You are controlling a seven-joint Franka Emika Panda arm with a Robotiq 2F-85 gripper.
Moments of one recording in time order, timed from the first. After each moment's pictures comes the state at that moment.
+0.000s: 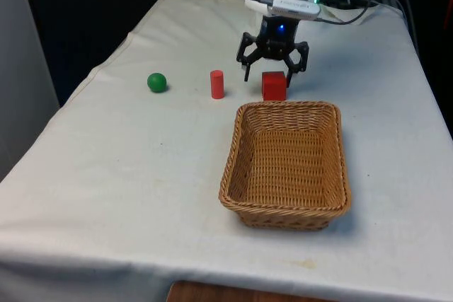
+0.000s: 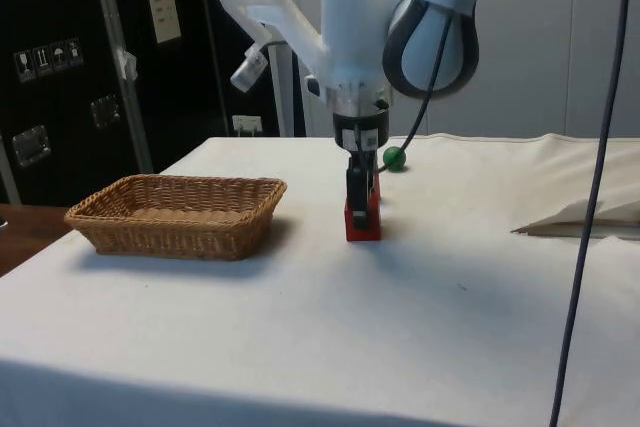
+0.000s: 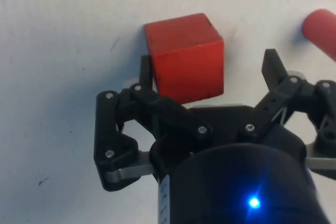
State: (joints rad) arm 0.54 0.30 -0.54 -2.59 -0.14 2.94 0.00
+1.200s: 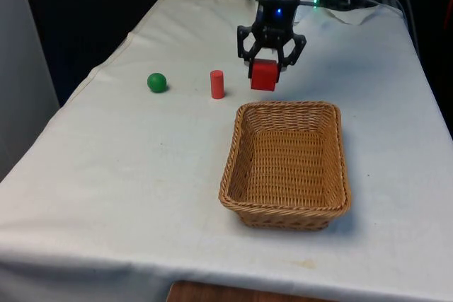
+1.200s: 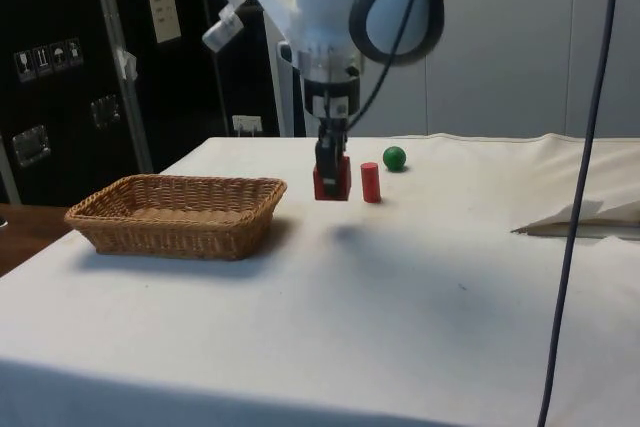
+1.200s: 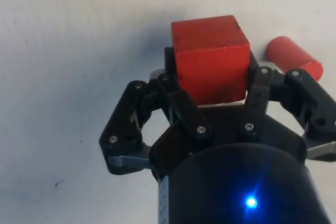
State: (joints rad) arm 0.54 0.23 -0.56 -2.50 -0.14 2.83 -0.03
